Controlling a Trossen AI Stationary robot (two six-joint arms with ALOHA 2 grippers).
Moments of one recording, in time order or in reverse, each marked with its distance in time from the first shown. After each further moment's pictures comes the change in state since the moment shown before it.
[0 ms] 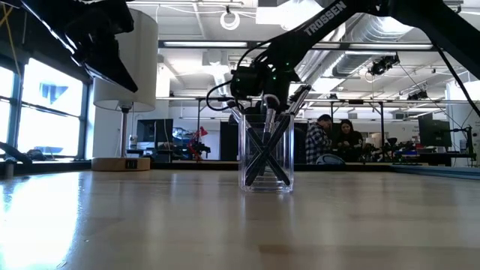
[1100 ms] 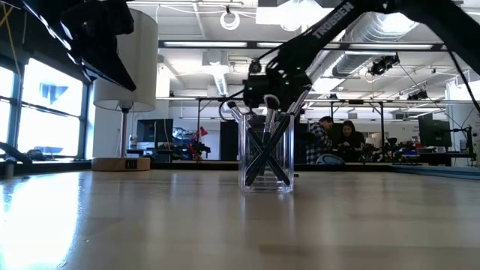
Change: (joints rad) left arm 0.000 0.000 0.000 0.013 0.095 -0.077; right arm -0.026 0.017 -0.128 -0.096 -0.006 -0.015
